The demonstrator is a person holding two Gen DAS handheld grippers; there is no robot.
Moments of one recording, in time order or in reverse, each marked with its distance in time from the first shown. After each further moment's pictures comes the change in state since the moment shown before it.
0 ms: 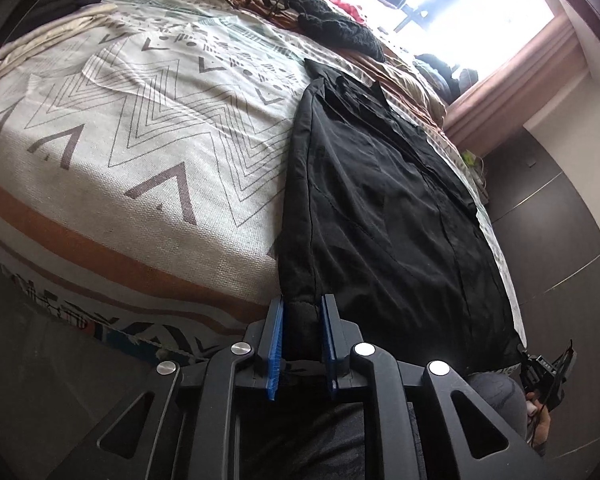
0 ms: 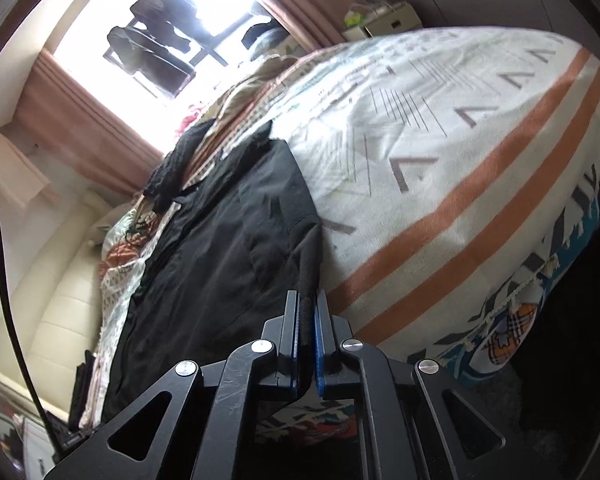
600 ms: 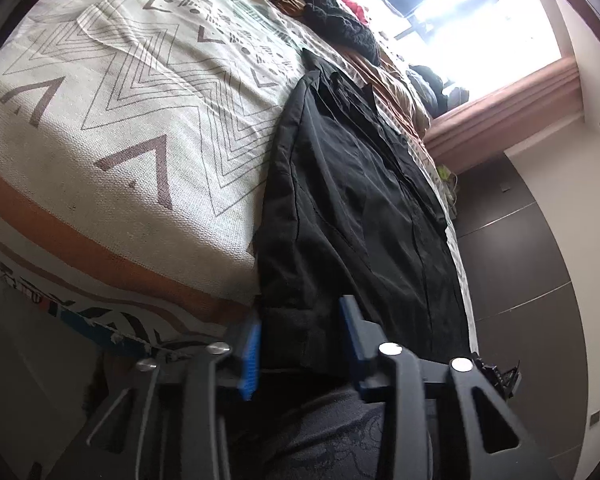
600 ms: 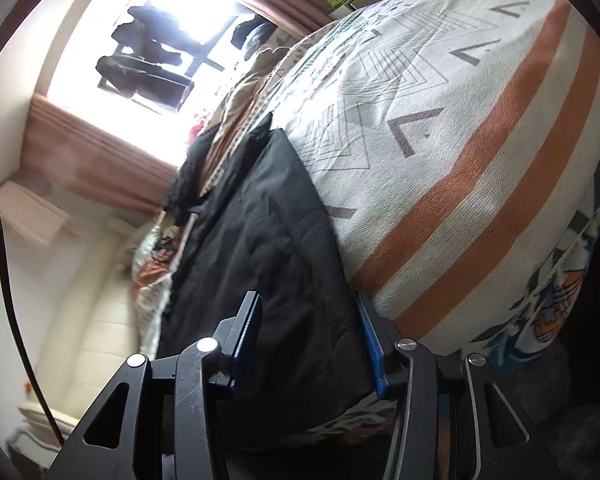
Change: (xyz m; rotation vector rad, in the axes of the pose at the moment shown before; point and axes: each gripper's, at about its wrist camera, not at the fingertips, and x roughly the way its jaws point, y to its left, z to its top) left arm 0.007 0.012 0.006 -0.126 0.035 -0.172; right arm 0.027 -0.021 0.001 0.152 0.030 0.195
